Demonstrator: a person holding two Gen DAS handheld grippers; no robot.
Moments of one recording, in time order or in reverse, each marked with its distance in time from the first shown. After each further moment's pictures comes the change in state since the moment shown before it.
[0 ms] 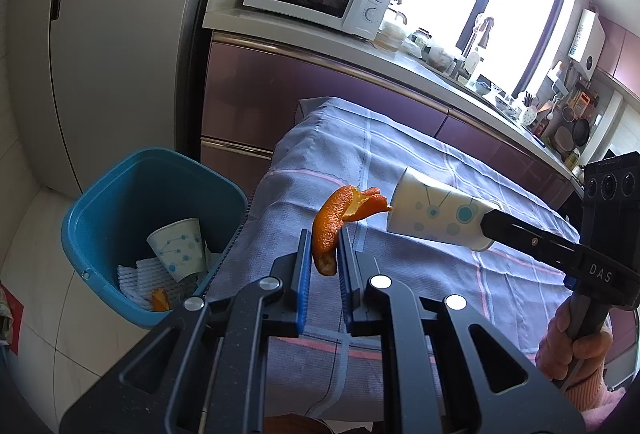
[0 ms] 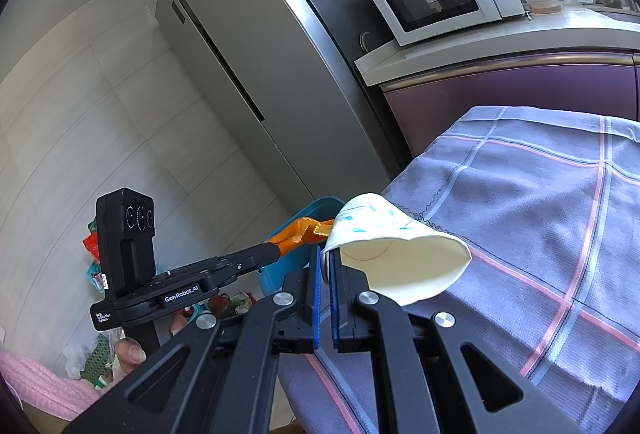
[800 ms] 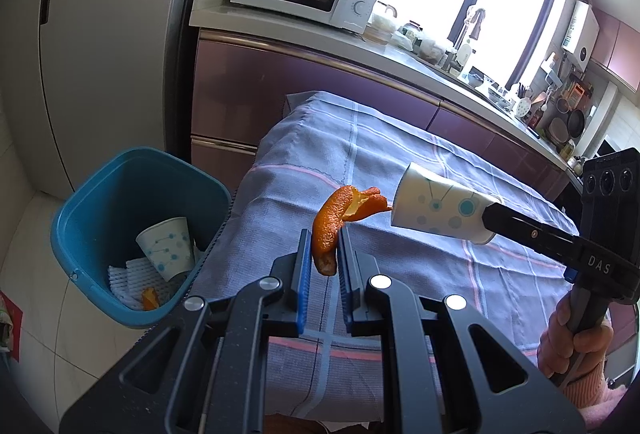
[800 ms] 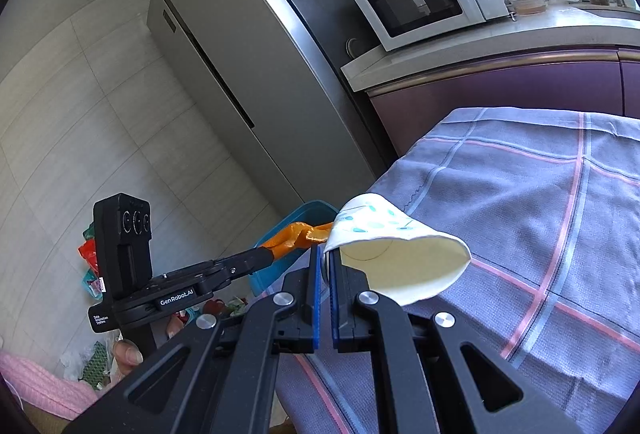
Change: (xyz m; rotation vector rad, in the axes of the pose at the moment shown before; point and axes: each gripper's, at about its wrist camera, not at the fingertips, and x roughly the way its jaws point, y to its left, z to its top) left arm 0.008 -0.012 -0.001 0.025 0.018 -0.023; right arm -0.015 -0.012 -0.003 0.023 -0.022 -0.028
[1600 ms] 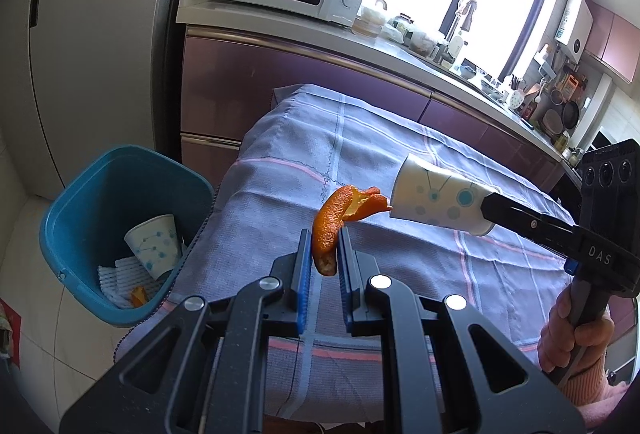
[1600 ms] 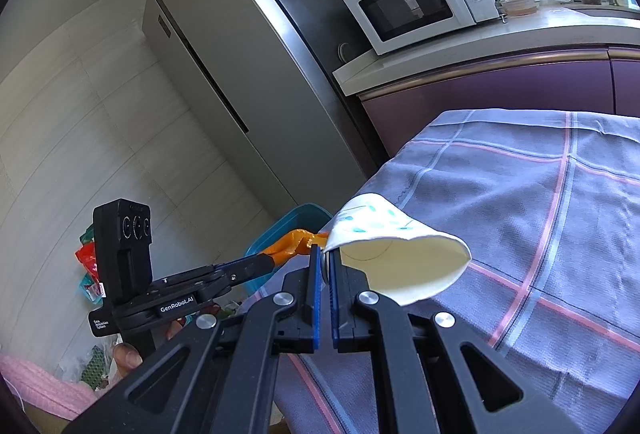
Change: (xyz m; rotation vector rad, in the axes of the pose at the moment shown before) left arm 0.007 -0.012 -0.004 0.021 0.019 -0.019; right arm -0.011 -0.006 -0.002 0.014 -0.016 -0.020
